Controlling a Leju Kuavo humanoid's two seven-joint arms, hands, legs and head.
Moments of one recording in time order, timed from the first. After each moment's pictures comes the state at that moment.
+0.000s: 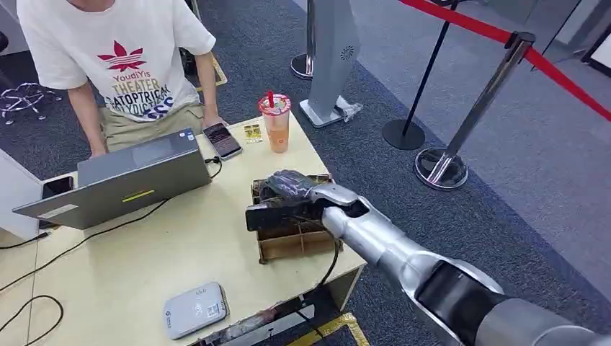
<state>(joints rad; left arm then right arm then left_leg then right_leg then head) -0.10 -0.09 1.22 -0.19 -1.02 0.02 -0.10 -0.54 -0.27 0.46 -1.06 0.67 0.24 -0.20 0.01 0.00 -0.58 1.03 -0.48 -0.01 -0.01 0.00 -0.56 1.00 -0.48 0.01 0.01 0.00</state>
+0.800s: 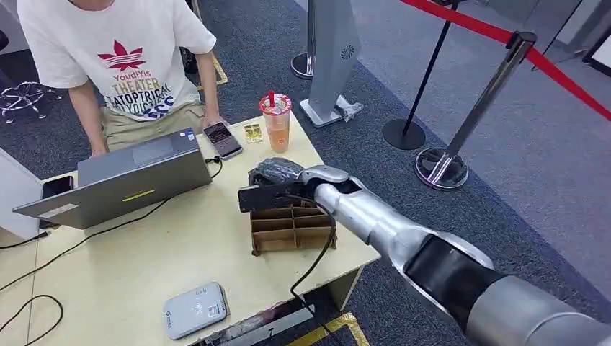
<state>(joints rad) -0.10 -0.09 1.23 -0.19 -1.00 0.02 -0.10 -0.69 -0.27 0.56 -0.93 0.54 0.28 -0.25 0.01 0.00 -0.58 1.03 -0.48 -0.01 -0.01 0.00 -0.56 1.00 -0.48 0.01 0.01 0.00</state>
